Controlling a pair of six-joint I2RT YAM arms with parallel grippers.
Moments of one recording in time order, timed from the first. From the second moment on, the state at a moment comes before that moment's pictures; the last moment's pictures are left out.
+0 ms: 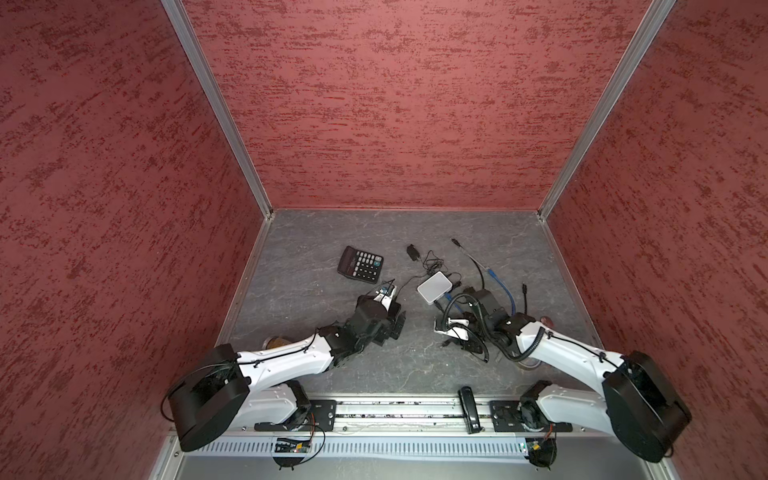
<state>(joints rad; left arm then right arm) -0.91 1.22 0.50 0.14 -0.34 -0.21 0.56 1.23 0.53 -0.37 -0.29 -0.83</state>
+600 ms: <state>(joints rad) -0.92 1.22 0.47 0.23 -0.31 -0.15 0.56 1.35 0.54 -0.33 -0.32 -0.84</state>
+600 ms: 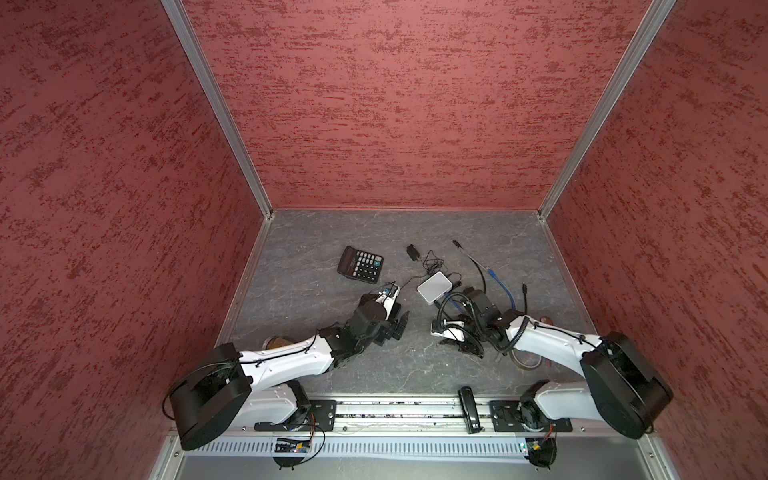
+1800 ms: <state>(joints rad) -0.96 0.96 0.34 0.36 -0.23 0.54 0.51 1.45 0.78 -0.36 -0.53 -0.79</state>
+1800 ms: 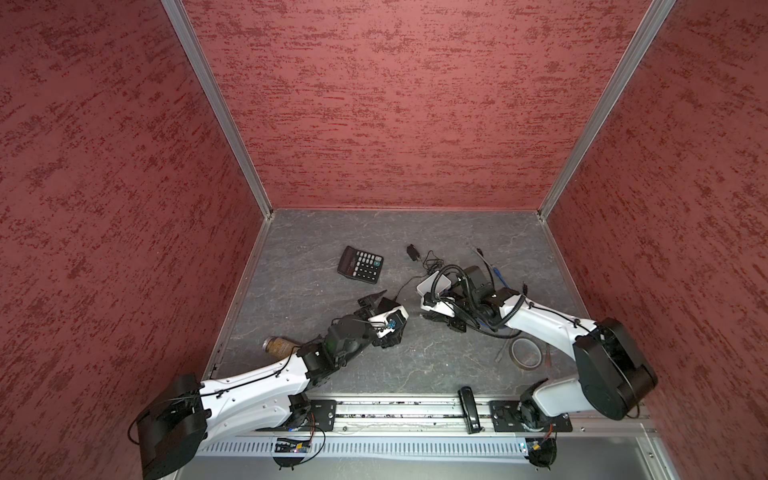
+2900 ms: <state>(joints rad) -0.94 1.22 0.34 0.64 -0.04 0.88 0.44 1.42 0.78 -0.38 -0.65 -0.80</state>
